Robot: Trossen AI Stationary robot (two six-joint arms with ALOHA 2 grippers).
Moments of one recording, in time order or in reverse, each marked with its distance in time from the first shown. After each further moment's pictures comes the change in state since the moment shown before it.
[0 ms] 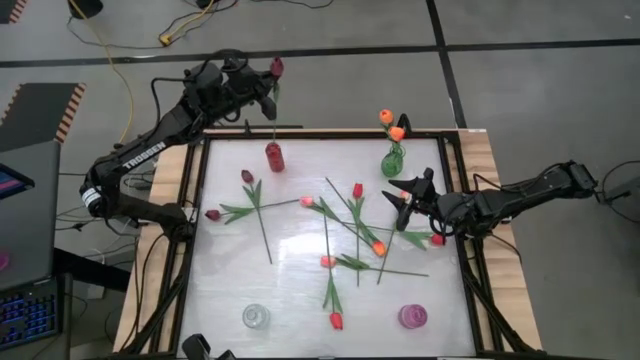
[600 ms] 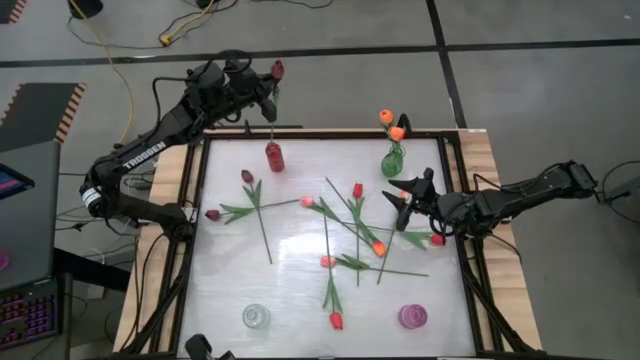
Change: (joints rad) left arm 0.000 0.000 0.000 -0.046 0.000 -0.002; right arm 0.000 0.000 0.000 -0.002 -0.001 0.000
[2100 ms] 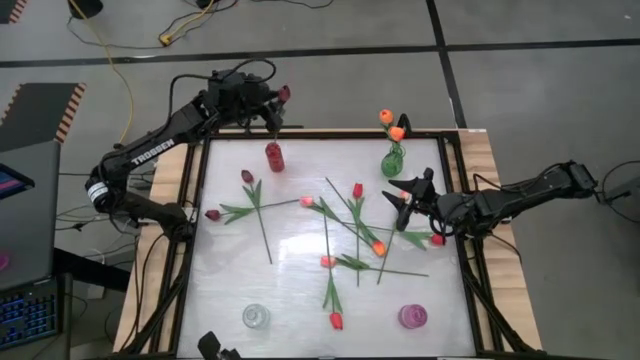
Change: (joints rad) left arm -0.006 0.052 0.000 -0.246 -0.026 -0.003; right arm 0.000 0.000 0.000 -0.002 0.000 -0.009
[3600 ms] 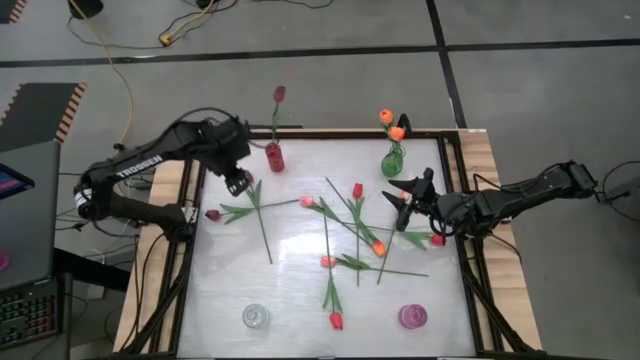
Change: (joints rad) left arm -0.171 -0.120 -0.089 -0.948 0.018 -0.222; right arm 0.000 0.000 0.000 0.000 -0.002 0.000
